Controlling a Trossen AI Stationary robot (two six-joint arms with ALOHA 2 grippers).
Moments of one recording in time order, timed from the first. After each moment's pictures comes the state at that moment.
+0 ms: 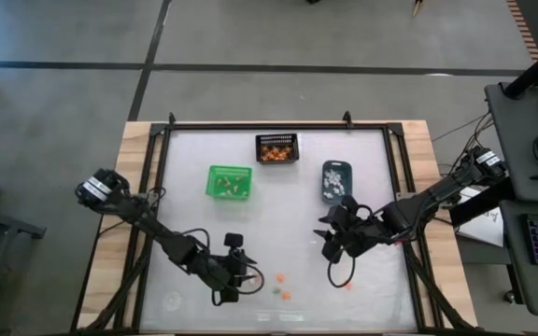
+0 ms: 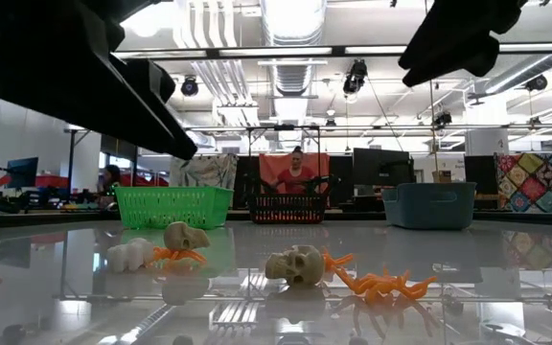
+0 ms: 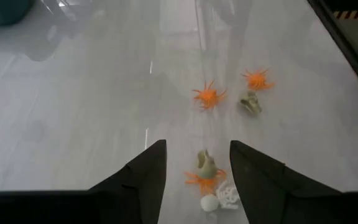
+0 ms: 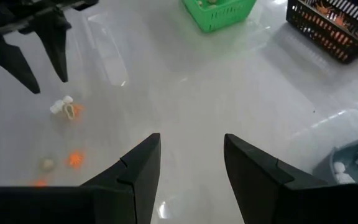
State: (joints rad) left arm -0.62 1.70 0.84 0.13 -0.45 -0.36; right arm 0.49 1.33 0.93 -0.50 0.56 0.77
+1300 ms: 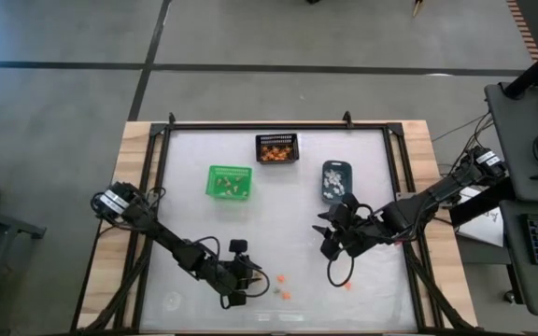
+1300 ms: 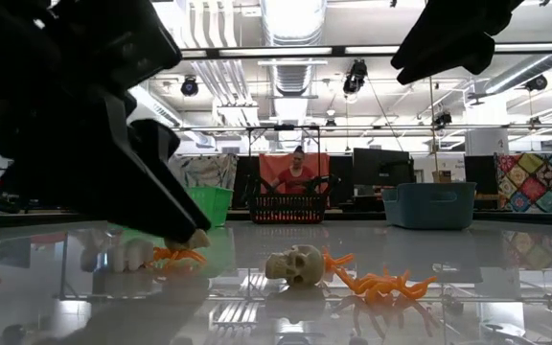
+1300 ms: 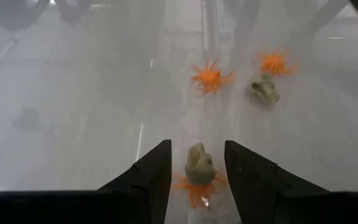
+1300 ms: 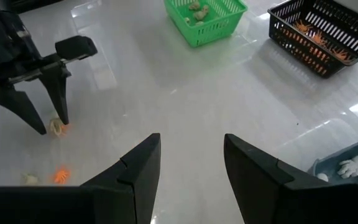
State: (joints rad) left arm -0.62 1.89 0.84 0.31 -0.47 -0.44; right arm 0.49 1.33 0.93 -0.48 0.63 0.76
